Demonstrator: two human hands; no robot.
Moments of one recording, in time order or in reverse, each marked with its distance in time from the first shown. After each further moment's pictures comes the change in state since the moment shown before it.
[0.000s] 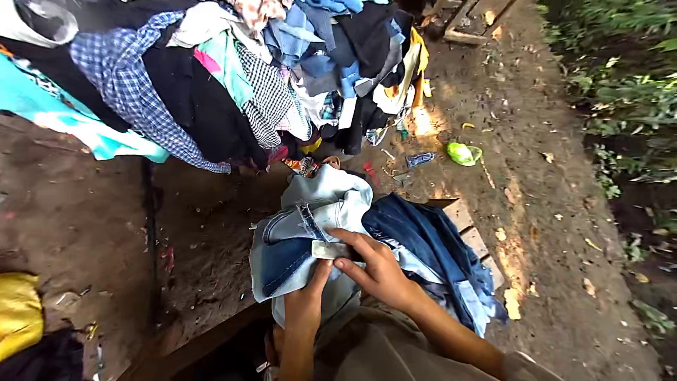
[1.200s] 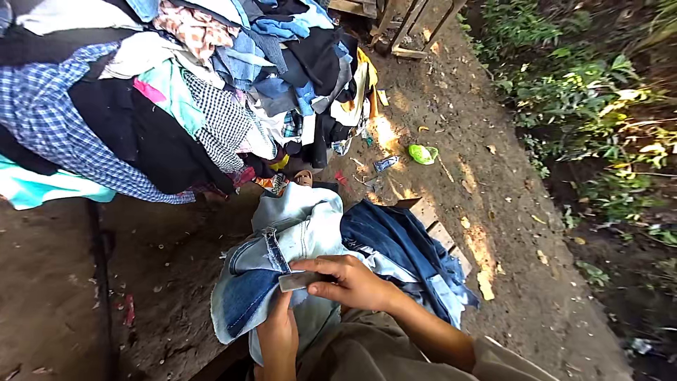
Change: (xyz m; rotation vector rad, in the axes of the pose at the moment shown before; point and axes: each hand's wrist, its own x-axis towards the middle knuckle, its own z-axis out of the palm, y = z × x) left_hand 0.007 -0.022 -0.003 -0.071 0.134 0.011; right_hand 0.001 0.012 -0.010 0.219 -0.239 0.011
